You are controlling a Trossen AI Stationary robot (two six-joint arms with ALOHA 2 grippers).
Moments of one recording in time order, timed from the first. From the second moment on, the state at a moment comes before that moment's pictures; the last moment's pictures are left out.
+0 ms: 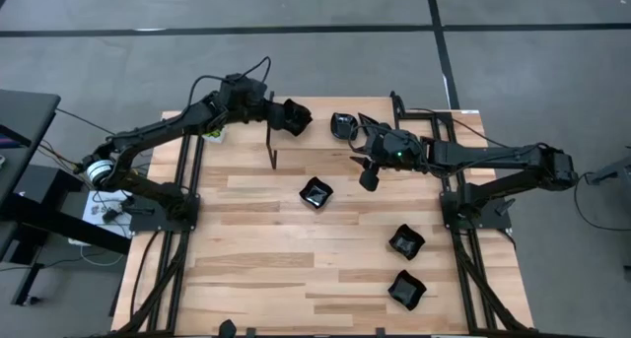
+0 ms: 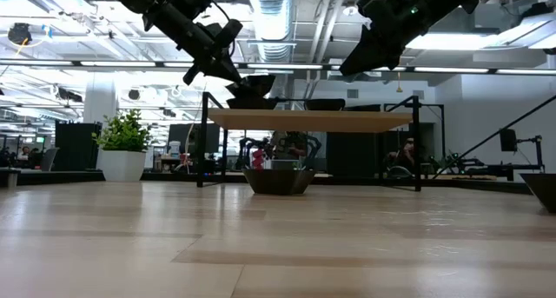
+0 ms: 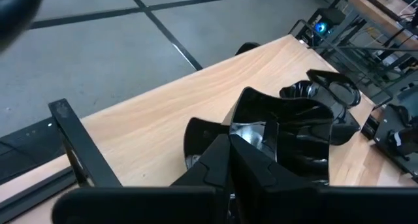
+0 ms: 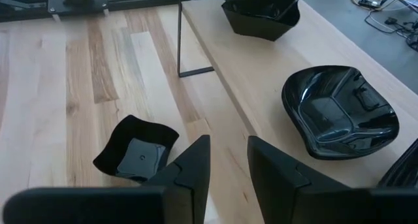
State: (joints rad) left arm 0.64 1.37 1.05 -0.18 0.06 -0.32; right arm -0.19 1.13 0.82 -0.21 0.21 0.02
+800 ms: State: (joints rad) left arm 0.64 1.37 1.05 -0.14 0.07 -0.27; right arm -0.19 1.13 0.82 -0.21 0.21 0.02
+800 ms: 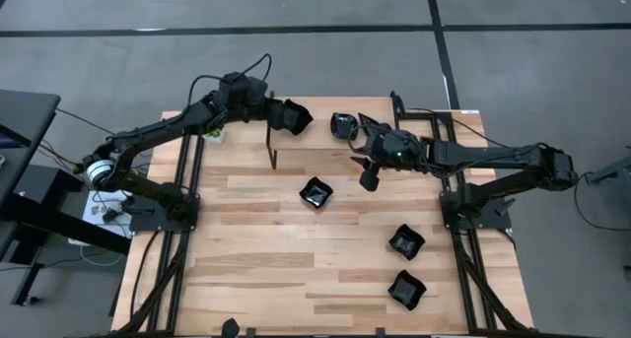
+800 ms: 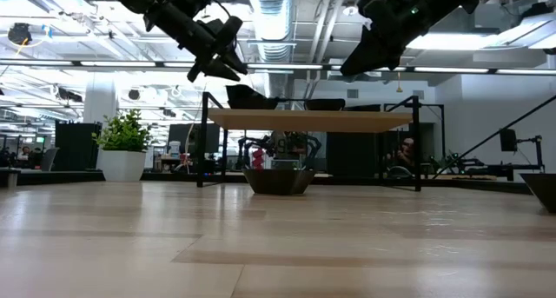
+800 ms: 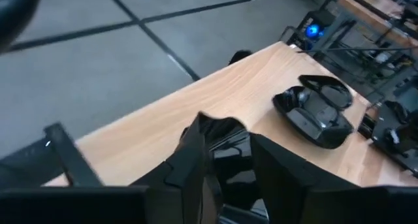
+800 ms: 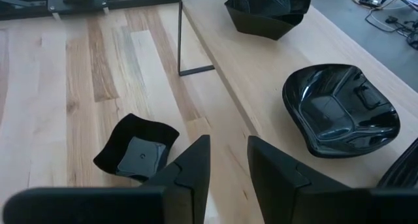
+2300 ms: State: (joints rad) left arm 0.65 1.53 1.05 0.31 -0.33 0.45; right arm -0.19 1.13 0.82 -0.24 0.21 0.08
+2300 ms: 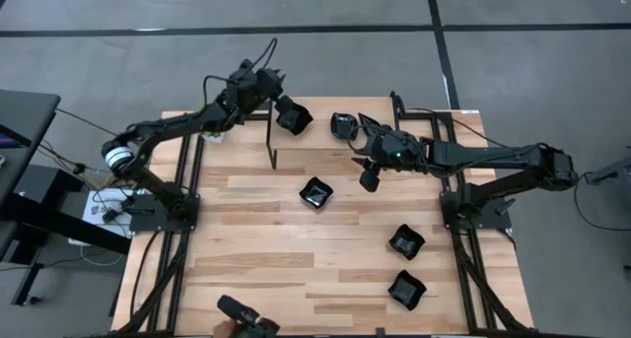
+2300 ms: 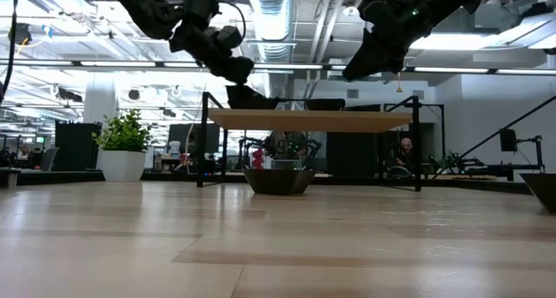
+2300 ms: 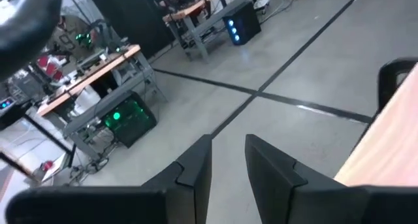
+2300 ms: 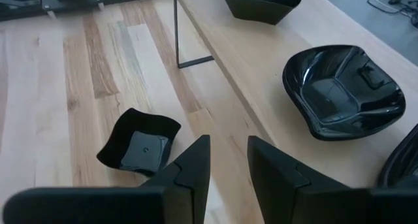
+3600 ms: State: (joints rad) left arm 0.39 1.24 1.05 -0.14 0.12 0.22; right arm -0.12 1.11 0.82 -0.31 0.21 0.05
